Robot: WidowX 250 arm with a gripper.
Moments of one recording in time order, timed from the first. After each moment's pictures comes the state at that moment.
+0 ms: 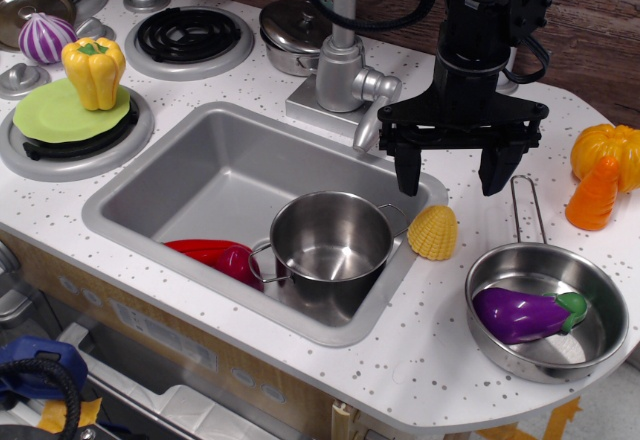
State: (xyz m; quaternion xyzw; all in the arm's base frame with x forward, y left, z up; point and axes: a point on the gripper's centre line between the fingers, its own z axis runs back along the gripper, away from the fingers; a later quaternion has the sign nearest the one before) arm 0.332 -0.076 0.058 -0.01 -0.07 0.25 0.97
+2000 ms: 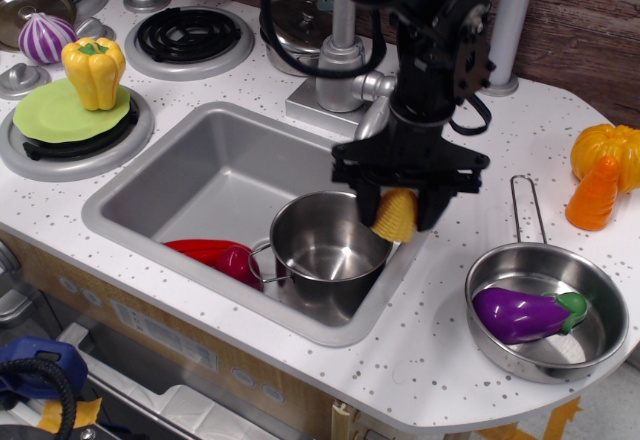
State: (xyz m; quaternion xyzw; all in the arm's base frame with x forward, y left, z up) arm 0.312 -0.043 0.032 0.05 -0.07 0.21 0.97
